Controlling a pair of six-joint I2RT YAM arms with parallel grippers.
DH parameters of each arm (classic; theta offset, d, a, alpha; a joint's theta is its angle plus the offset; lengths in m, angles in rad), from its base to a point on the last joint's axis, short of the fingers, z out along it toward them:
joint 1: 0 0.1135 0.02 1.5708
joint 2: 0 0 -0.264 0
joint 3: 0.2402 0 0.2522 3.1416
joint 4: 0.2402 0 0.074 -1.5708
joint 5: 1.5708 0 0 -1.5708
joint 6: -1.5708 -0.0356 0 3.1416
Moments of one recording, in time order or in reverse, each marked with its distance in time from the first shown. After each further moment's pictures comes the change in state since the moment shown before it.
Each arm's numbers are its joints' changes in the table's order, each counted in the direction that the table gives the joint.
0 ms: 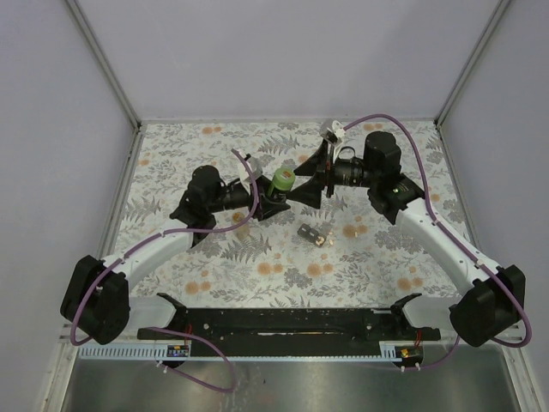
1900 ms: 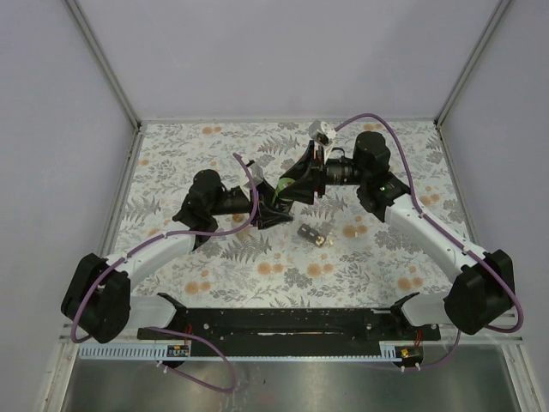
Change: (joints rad) left arm -0.018 -0.008 -0.036 -0.117 0.222 0.119; right arm 0.045 -0.079 -0.008 -0.211 -0.164 -0.063
